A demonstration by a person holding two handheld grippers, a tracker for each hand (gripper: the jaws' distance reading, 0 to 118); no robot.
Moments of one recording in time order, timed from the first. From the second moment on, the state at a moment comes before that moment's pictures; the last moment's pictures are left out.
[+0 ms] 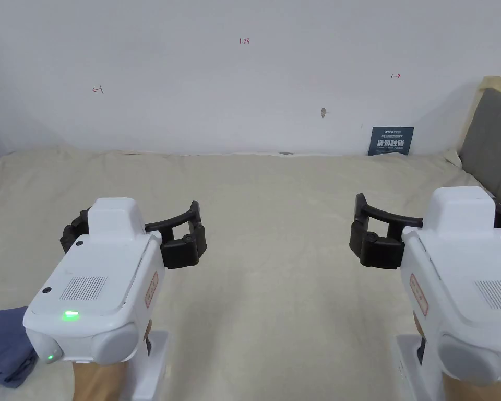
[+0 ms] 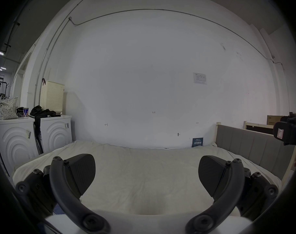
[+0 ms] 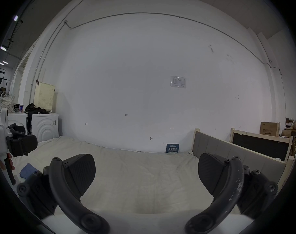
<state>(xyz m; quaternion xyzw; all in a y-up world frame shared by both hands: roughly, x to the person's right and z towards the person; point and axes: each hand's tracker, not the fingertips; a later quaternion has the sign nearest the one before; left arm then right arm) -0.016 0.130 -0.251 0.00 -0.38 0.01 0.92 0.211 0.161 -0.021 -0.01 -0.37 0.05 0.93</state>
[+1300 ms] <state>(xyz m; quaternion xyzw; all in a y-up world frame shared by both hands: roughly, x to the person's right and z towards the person) -0.018 0.129 -0.254 0.00 -0.38 0.02 0.92 0.207 0.167 -0.022 -0.02 -0.39 0.02 0.92</state>
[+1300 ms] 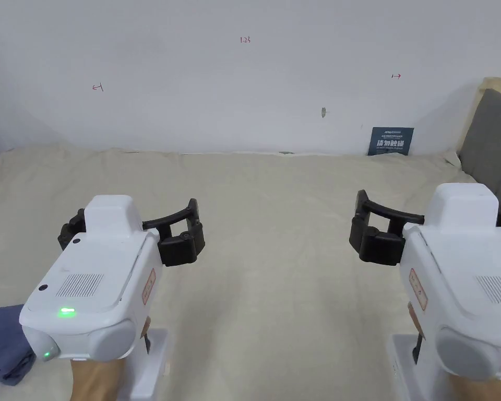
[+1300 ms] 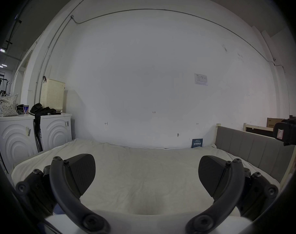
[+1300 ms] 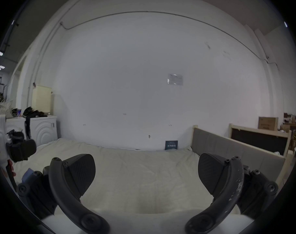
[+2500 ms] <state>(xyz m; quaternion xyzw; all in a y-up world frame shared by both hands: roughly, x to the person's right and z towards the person) -0.024 0.130 -0.259 0.00 -0.38 0.03 0.92 0.219 0.182 -0.037 -0.14 -0.44 -0.11 0.88</state>
